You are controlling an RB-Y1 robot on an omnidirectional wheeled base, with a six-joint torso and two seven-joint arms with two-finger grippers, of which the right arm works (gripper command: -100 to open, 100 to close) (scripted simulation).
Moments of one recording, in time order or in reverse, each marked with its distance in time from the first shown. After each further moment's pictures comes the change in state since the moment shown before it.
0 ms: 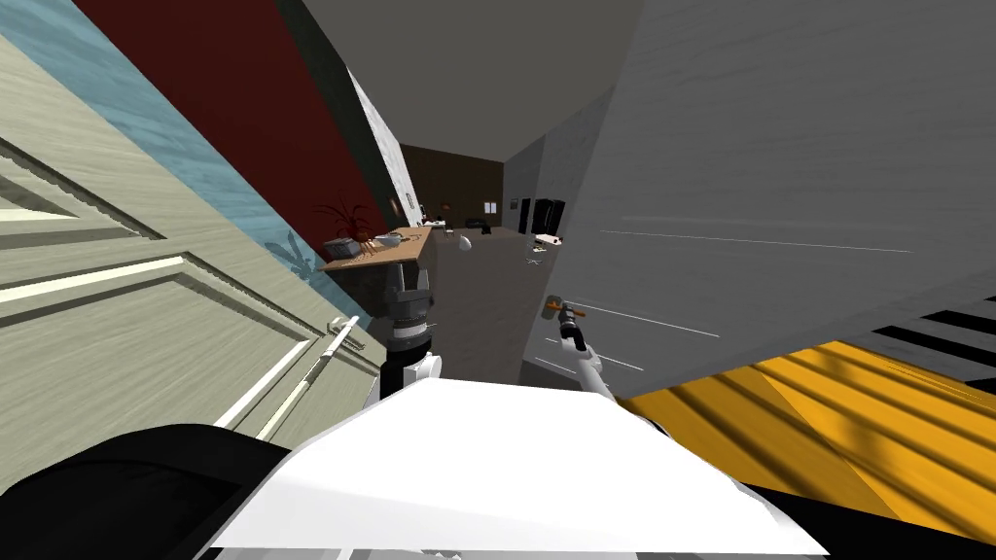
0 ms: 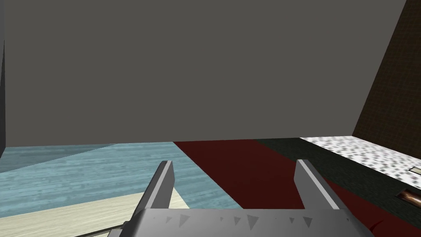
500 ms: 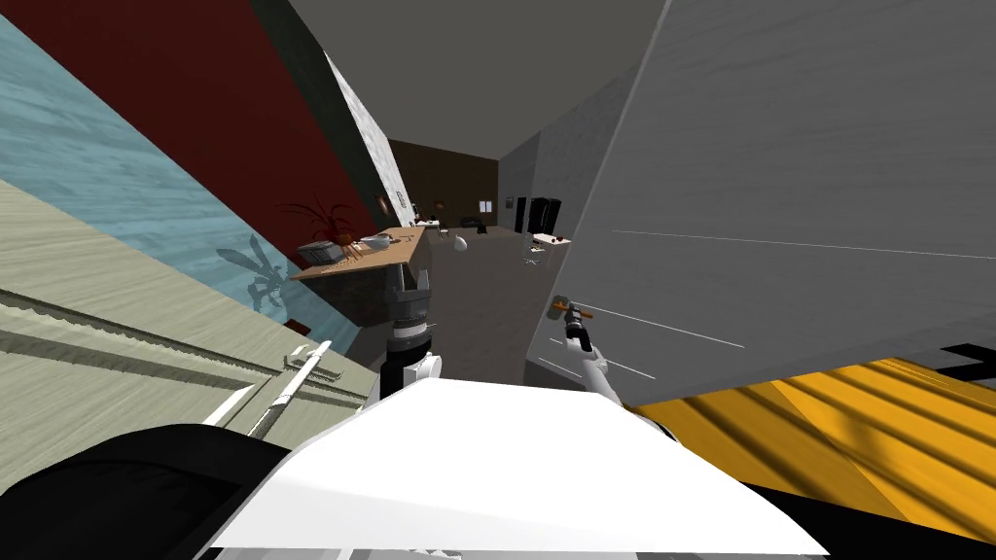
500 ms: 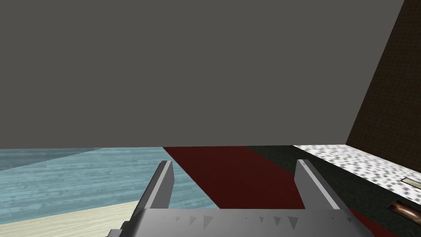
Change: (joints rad) arm -0.007 -0.017 -0.064 0.009 -0.013 0.005 0.018
